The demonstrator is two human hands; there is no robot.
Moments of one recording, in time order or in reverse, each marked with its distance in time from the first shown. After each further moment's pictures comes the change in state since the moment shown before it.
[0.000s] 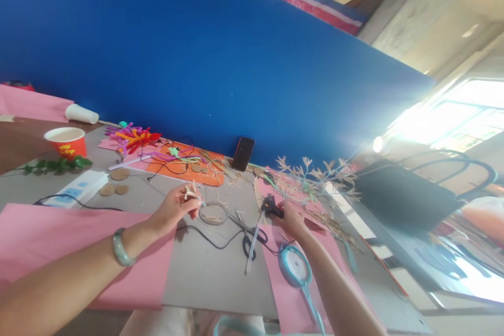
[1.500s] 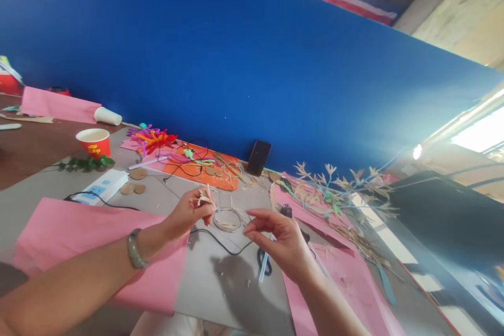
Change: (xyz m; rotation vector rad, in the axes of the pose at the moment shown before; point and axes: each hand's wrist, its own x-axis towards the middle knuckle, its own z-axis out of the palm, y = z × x) left_hand -0.001 0.006 0.003 -0.038 0.016 0.013; right_hand -0.095 -0.147 -0.070 1.047 -0.156 -0.472
